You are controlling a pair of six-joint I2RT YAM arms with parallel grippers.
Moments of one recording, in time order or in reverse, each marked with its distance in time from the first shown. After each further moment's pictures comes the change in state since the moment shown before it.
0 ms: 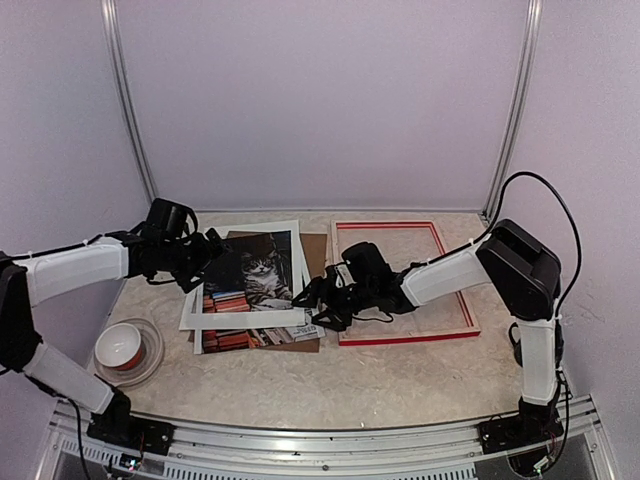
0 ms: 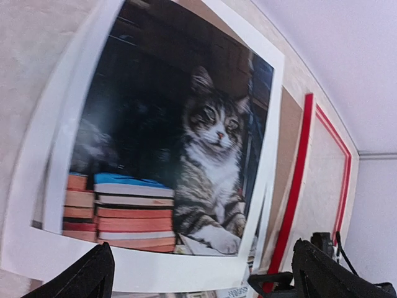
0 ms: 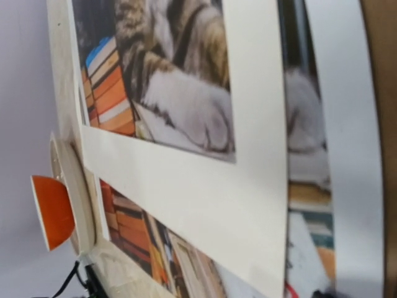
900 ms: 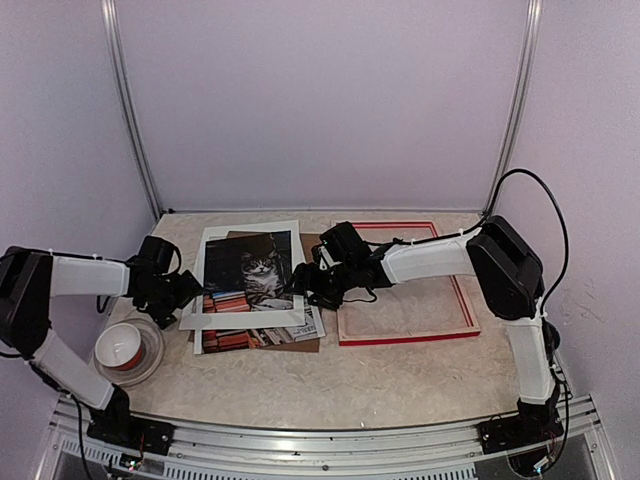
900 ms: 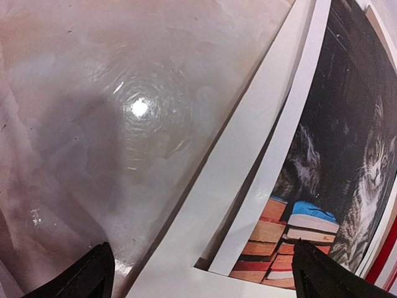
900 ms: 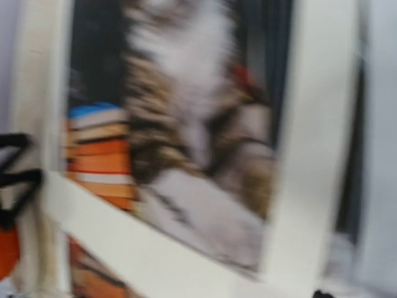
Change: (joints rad) left arm 0.203 0.064 -0.233 0.003 -0.096 0.002; right arm 0.011 0.093 0.344 -0.343 0.145 -0.252
